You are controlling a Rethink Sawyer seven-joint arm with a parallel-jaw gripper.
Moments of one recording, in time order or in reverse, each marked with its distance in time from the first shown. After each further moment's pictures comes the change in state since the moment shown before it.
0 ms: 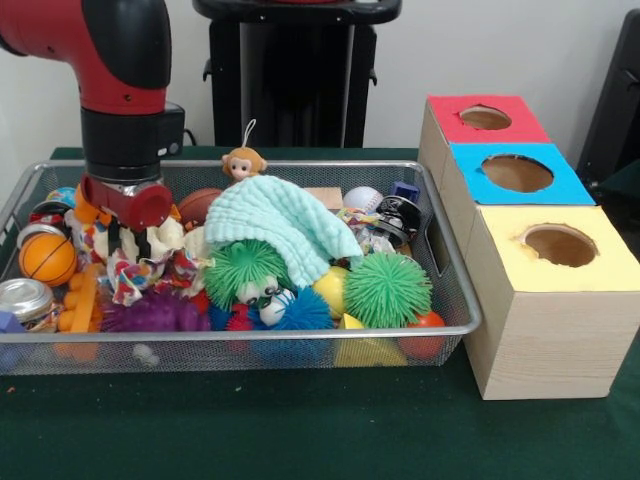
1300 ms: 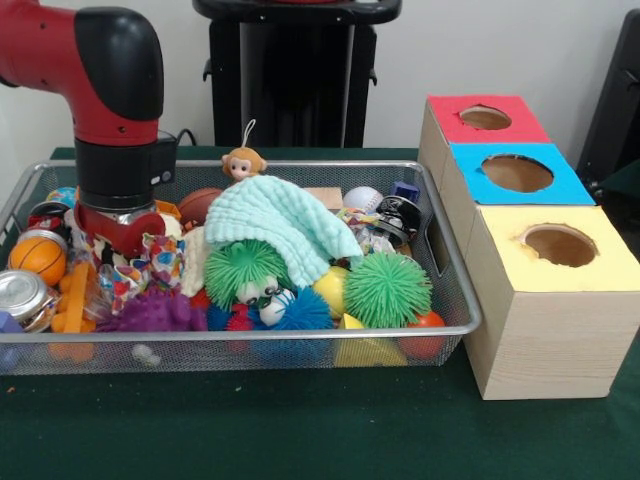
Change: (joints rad) arm -0.010 0.077 0.012 -0.084 -0.051 0.000 0.000
